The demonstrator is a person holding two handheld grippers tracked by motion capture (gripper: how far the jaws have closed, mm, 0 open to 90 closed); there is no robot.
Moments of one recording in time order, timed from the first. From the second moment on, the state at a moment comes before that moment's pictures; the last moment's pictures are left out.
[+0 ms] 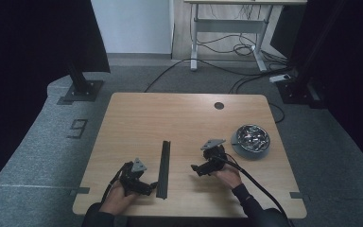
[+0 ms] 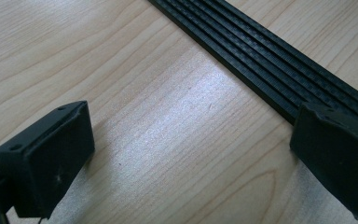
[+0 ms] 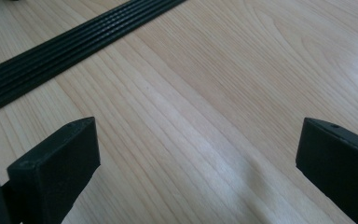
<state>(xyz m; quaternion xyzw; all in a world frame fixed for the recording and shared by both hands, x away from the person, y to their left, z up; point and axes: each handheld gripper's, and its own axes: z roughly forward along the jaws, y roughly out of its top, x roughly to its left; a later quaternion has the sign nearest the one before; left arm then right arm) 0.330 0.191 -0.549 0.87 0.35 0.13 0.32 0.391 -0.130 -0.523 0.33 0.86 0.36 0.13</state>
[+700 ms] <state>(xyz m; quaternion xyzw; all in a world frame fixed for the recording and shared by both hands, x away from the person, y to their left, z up) 0.330 0.191 -0.549 0.87 0.35 0.13 0.32 0.404 -0.088 -0.517 0.32 0.87 0.37 0.11</state>
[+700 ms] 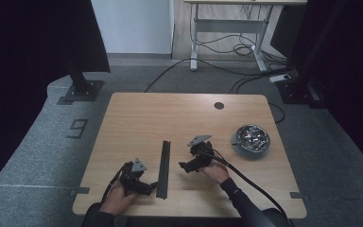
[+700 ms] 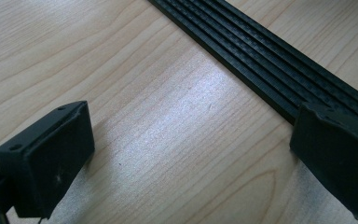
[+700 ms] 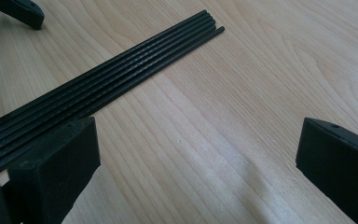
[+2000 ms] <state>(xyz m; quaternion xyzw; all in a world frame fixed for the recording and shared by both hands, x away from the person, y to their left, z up) 0.330 0.191 -0.549 0.87 0.35 0.13 0.32 0.412 -0.026 -0.544 0.30 0.88 0.34 0.11</state>
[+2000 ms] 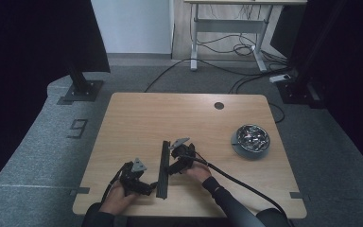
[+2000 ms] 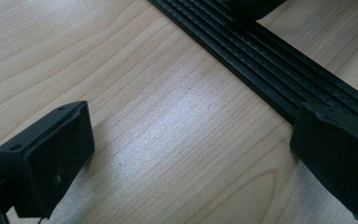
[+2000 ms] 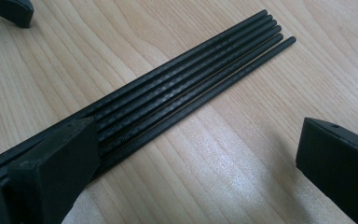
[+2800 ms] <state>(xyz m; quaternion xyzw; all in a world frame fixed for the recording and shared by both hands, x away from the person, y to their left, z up) 0.330 0.191 -0.549 0.87 0.35 0.13 0.32 0.418 -0.047 -0.548 0.32 0.88 0.32 0.12</state>
